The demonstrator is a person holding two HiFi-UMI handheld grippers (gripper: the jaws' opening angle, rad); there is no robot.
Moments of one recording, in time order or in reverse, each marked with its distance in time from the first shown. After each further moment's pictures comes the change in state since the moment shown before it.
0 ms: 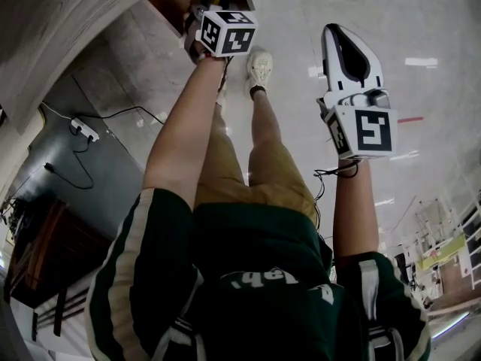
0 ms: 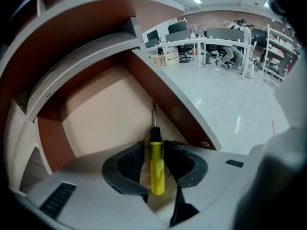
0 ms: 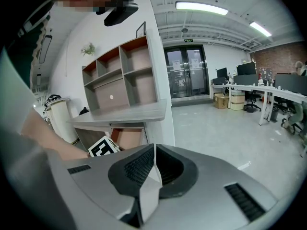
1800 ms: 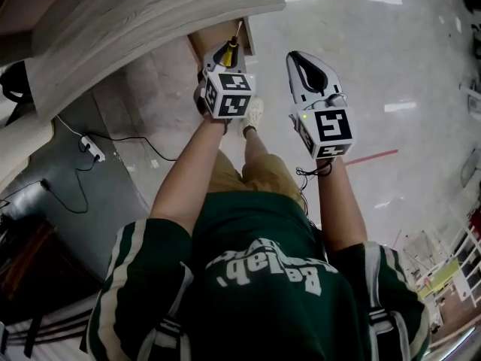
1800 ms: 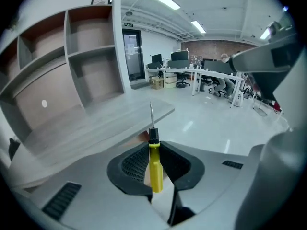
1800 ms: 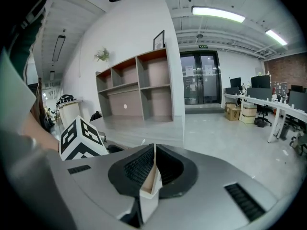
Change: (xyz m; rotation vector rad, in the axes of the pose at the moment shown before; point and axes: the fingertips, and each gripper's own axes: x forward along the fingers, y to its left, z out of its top) left arm -0.226 0.028 0.101 -0.118 -0.216 -0.115; right arm -0.060 0.079 0.140 -0.116 -0.014 0.083
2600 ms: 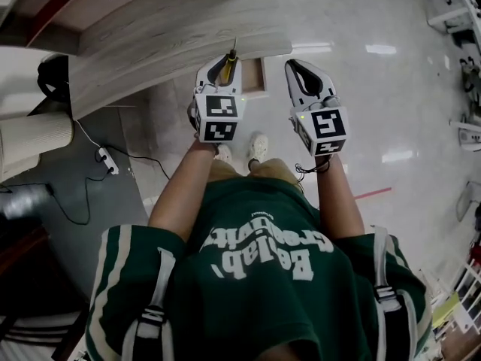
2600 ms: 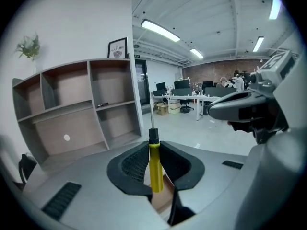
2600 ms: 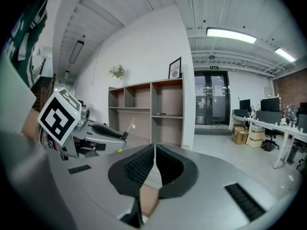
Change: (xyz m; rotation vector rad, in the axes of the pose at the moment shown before) left arm -0.205 0.051 0.149 -0.008 -0.306 0.059; right arm -0.068 0.052 0.155 -0.142 -0.190 0.055
